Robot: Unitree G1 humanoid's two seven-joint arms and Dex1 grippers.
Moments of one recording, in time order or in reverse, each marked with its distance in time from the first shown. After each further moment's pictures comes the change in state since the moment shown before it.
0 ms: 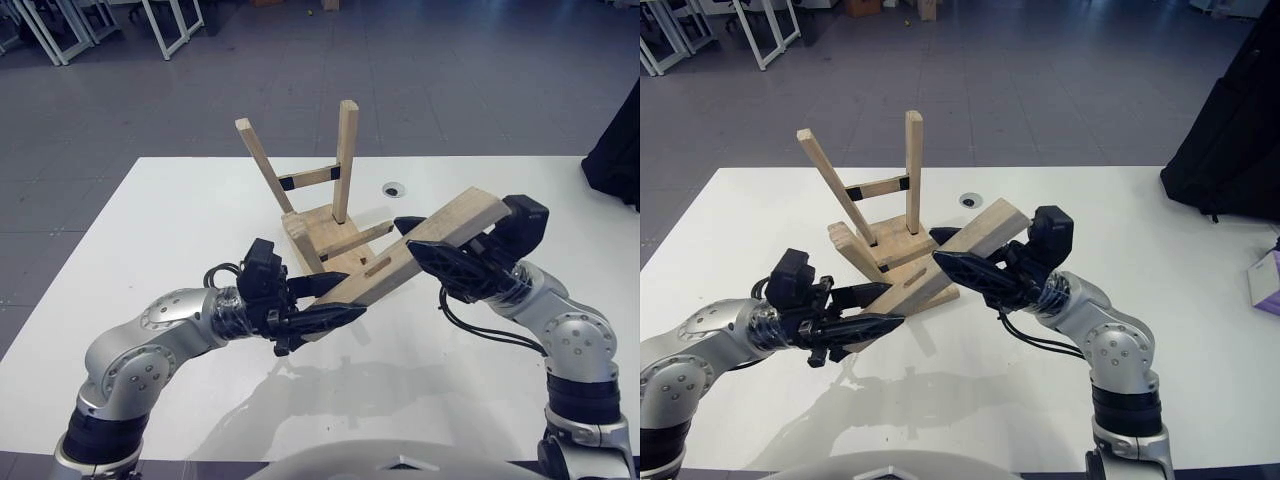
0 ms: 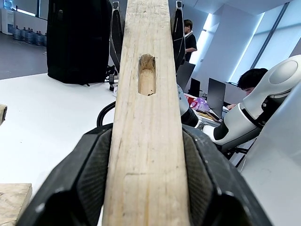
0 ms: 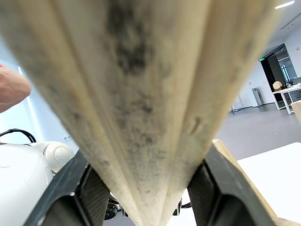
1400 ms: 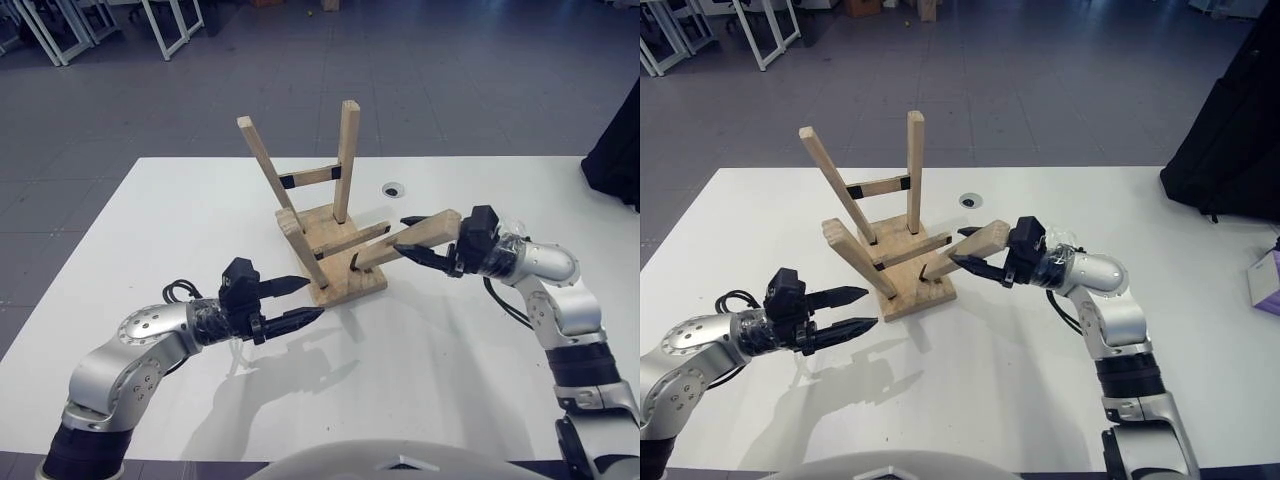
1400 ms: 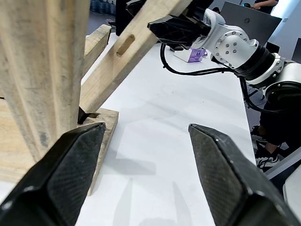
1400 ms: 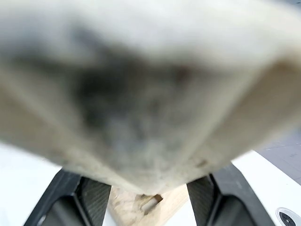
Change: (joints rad) left arm 0.152 0.050 0.036 0.126 0.357 -0.118 -0.040; right arm -0.115 -0.158 0.159 0.361 -0.799 -0.633 0.172
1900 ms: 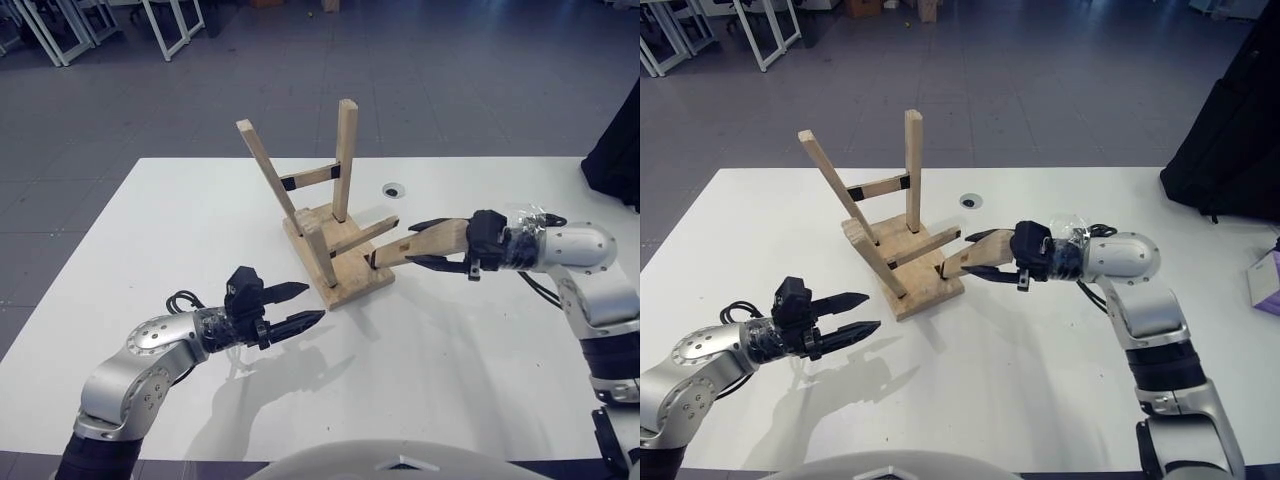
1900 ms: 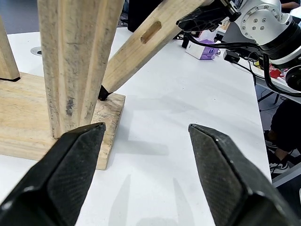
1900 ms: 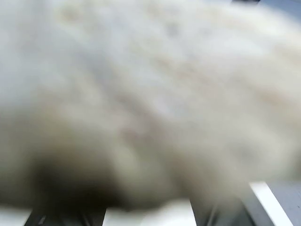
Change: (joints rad) left arm 0.032 -0.052 -0.009 0.008 0.056 -0.011 0.028; right arm -0.057 -0.178 0.044 -0.088 -0.084 0.009 0.093
